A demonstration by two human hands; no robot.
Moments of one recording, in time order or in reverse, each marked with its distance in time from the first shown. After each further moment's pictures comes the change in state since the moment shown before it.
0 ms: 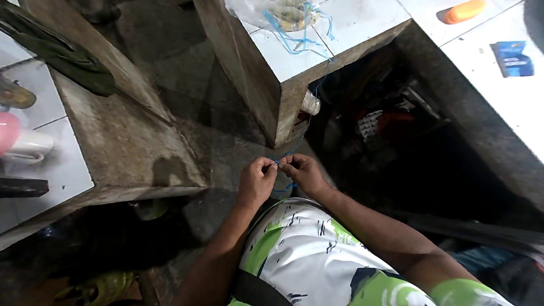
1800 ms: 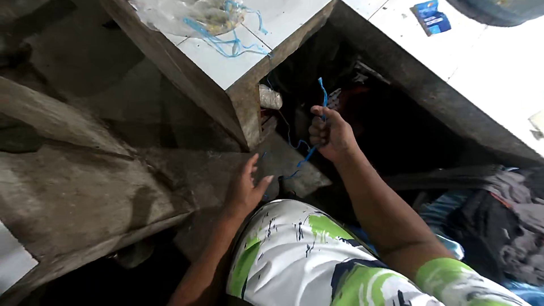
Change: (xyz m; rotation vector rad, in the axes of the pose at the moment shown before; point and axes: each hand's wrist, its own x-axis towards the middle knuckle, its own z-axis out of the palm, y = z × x) left_hand 0.028 0.000 0.042 0.184 -0.274 0.263; right_hand 0.005 -0.019 -0.160 0.706 0.313 0.015
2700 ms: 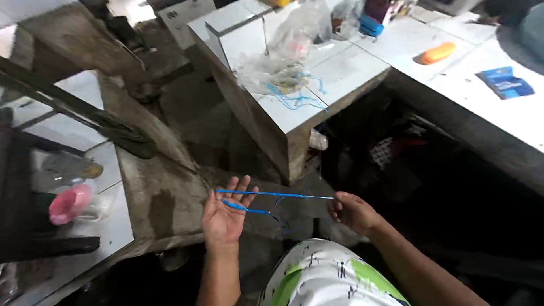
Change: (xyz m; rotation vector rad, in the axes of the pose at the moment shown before) left_hand -0.035 -0.009 -0.129 -1.491 0.492 0.194; right_hand -0.030 0.062 0.014 -0.215 -0.399 0.249
